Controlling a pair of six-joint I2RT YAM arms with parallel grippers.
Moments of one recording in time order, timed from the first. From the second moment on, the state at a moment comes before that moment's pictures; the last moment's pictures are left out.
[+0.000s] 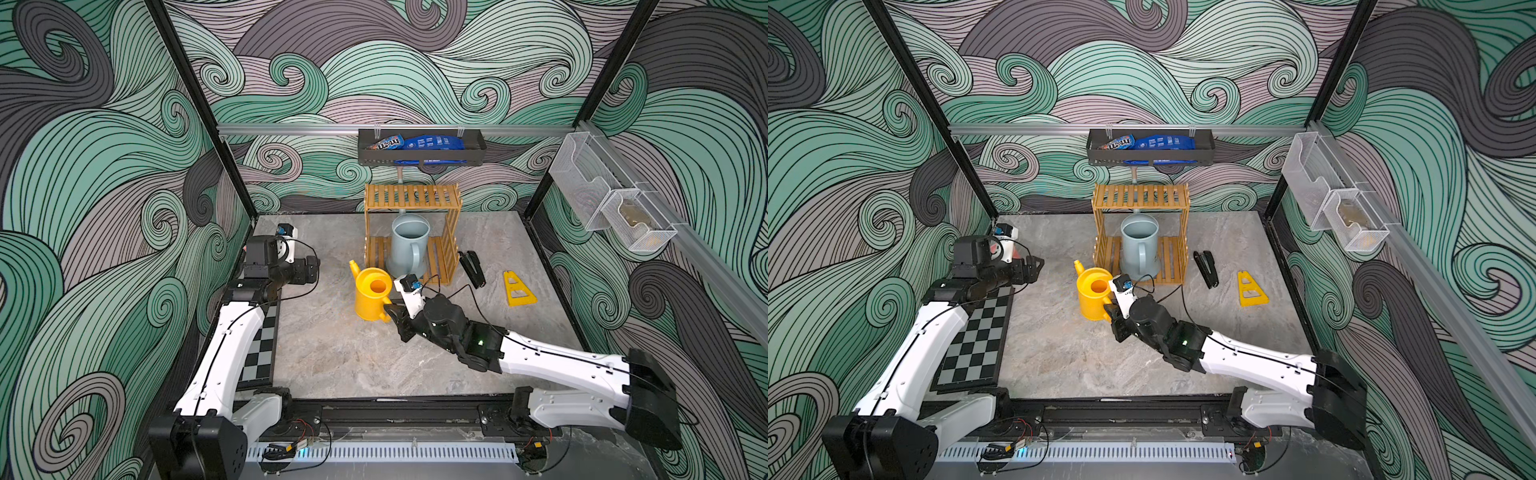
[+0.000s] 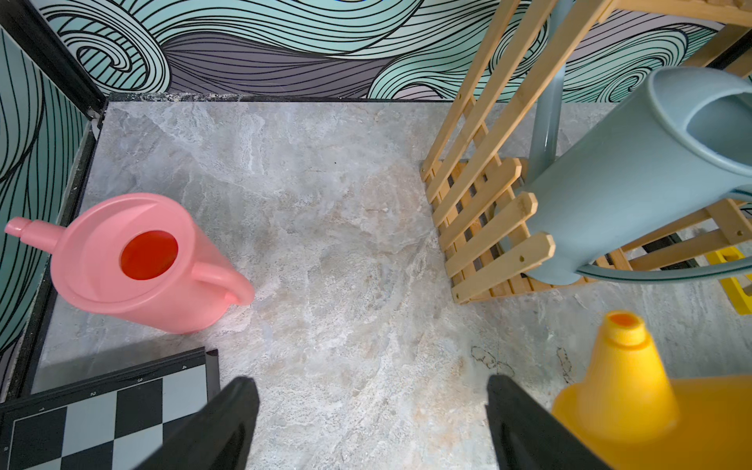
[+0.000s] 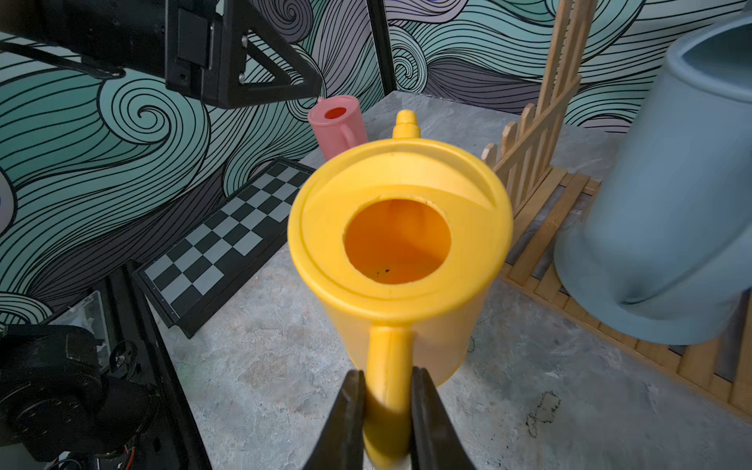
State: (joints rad) left arm 0.00 1.10 1.01 -0.58 0.21 -0.01; right arm 1.08 1.17 0.77 -0.01 0.26 0.32
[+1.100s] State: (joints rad) left arm 0.02 1.10 1.01 -0.58 0.24 -0.02; right arm 0.67 1.05 1.13 -0.33 0.35 0.12
